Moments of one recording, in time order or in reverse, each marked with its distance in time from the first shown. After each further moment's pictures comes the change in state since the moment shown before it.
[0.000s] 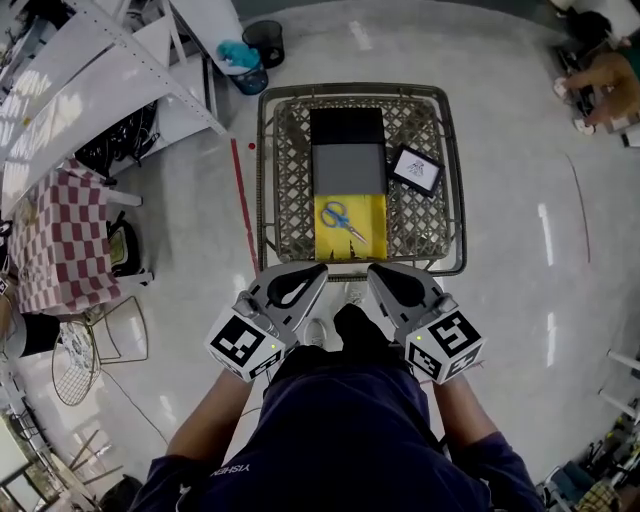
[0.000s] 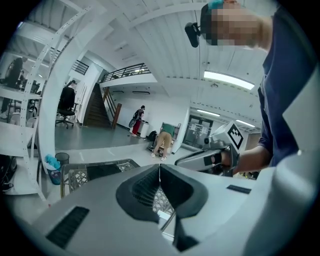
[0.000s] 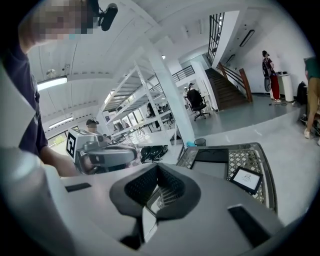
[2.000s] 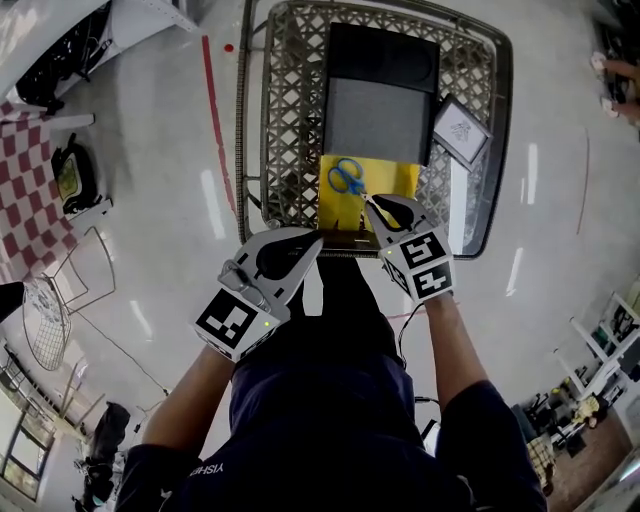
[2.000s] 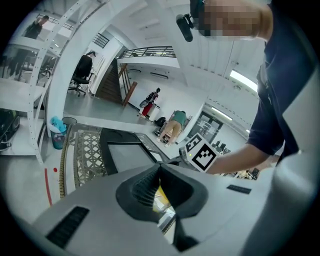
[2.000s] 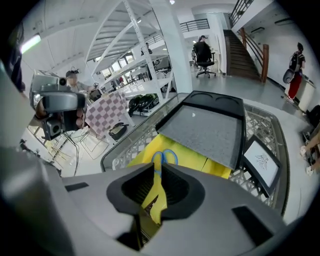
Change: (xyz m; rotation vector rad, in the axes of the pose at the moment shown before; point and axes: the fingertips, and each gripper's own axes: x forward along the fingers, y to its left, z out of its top) left arm 0.037 0.125 -0.118 -0.245 0.170 0.013; right arm 0.174 -0.138 -0.165 -0.109 0.578 -0.075
